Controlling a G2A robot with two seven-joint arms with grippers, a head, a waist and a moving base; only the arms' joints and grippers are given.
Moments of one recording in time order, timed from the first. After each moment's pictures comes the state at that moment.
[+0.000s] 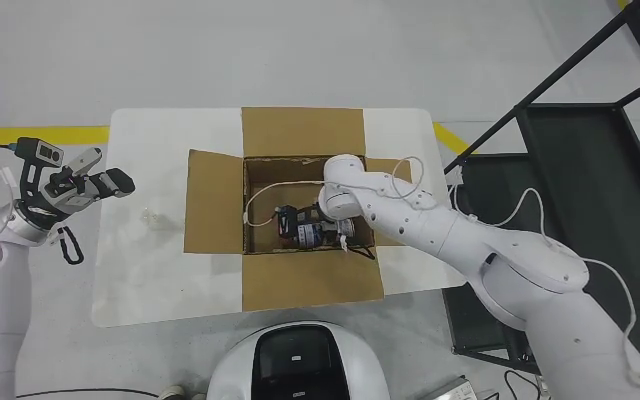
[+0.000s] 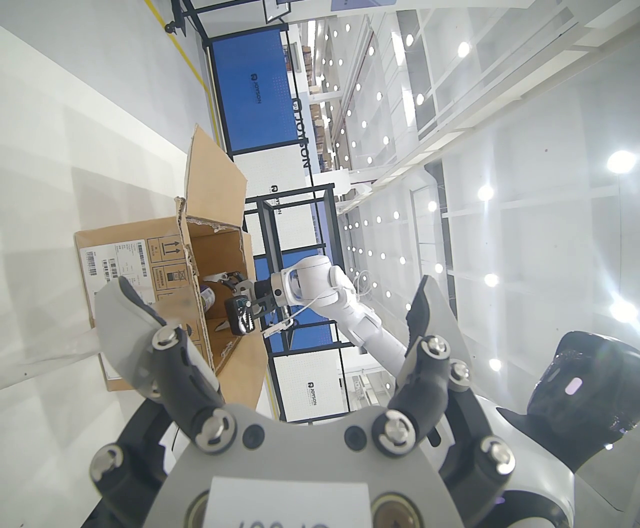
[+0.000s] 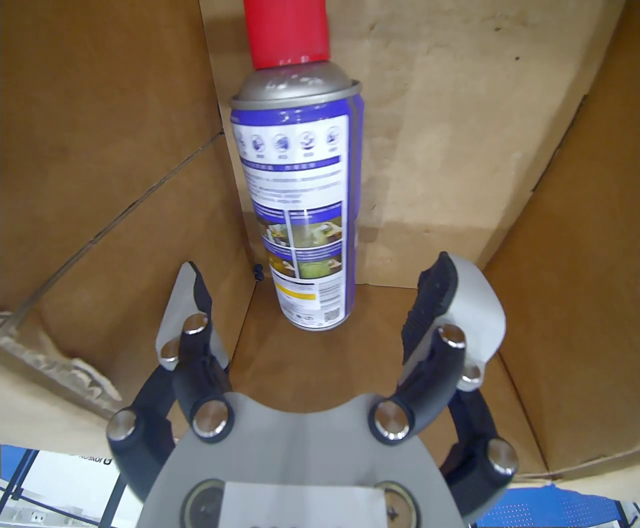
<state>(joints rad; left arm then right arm) 1.10 -0.92 -1.63 -1.23 -0.60 -0.27 -1.21 -0.39 -1.26 0.23 -1.20 -0.75 -0.64 1.18</state>
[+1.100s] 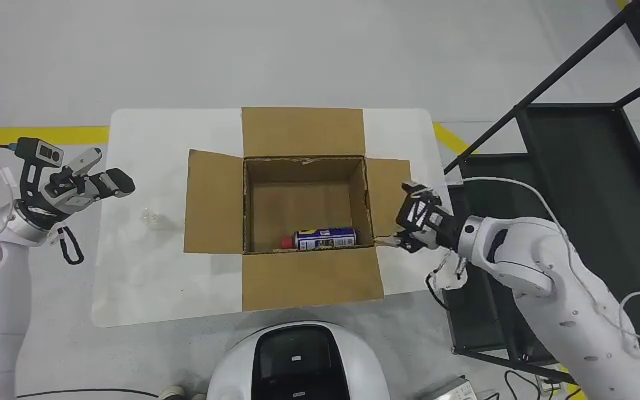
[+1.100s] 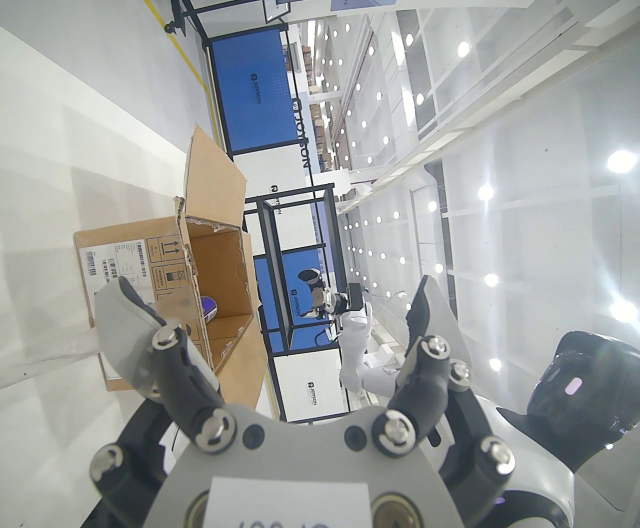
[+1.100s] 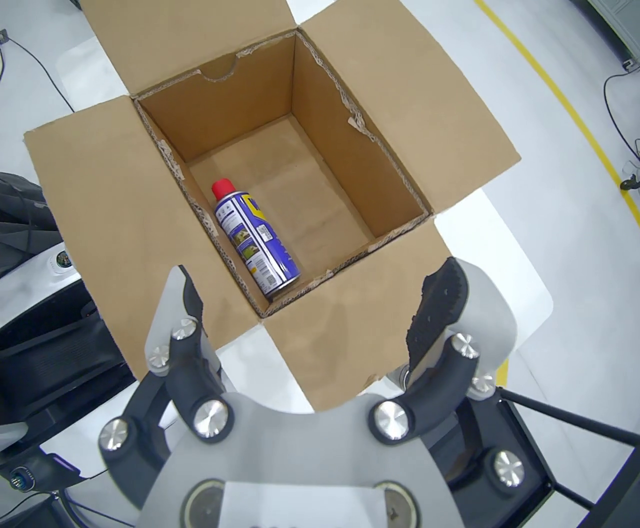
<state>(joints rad) 1.10 -0.92 -1.63 -1.23 -0.60 -0.27 -1.21 -1.62 -0.80 1.59 -2.13 -0.91 -0.61 0.59</state>
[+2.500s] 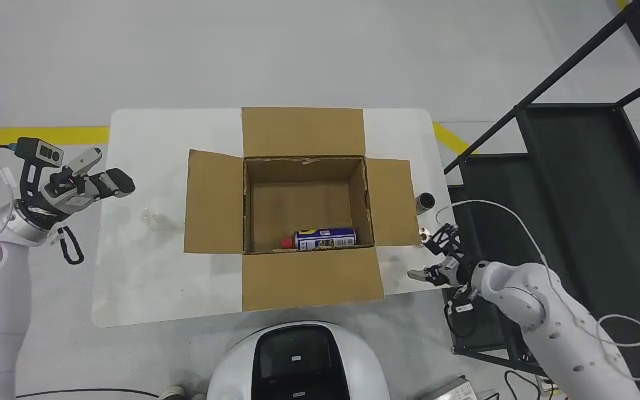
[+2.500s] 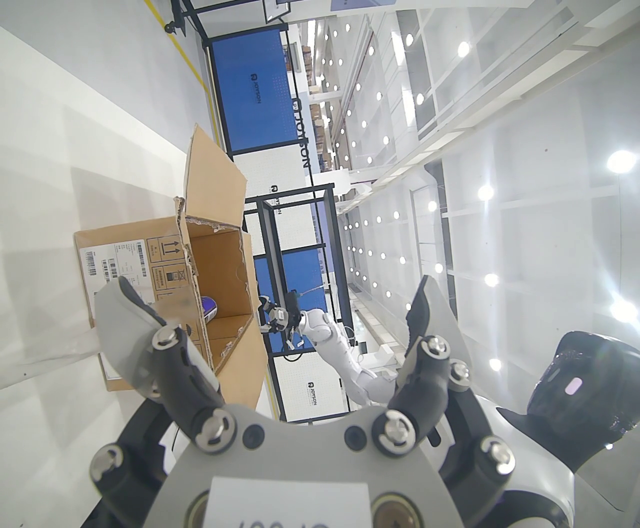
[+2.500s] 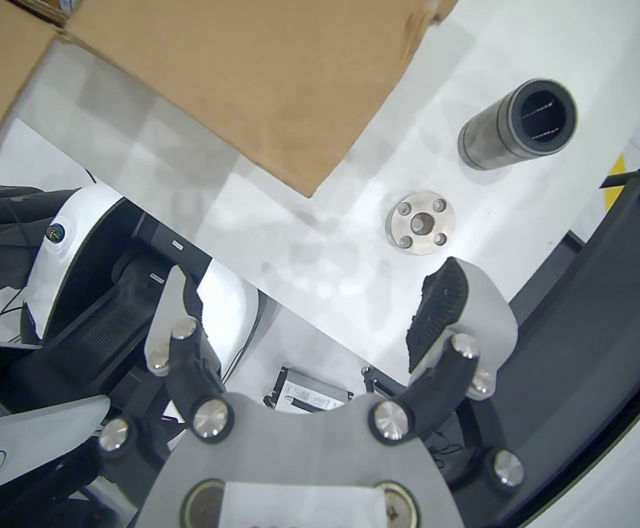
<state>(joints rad) 1.10 -0.92 -1.63 -1.23 -0.60 -0.27 -1.21 -1.74 -0.83 1.54 -1.70 -0.90 -0.51 0.54</state>
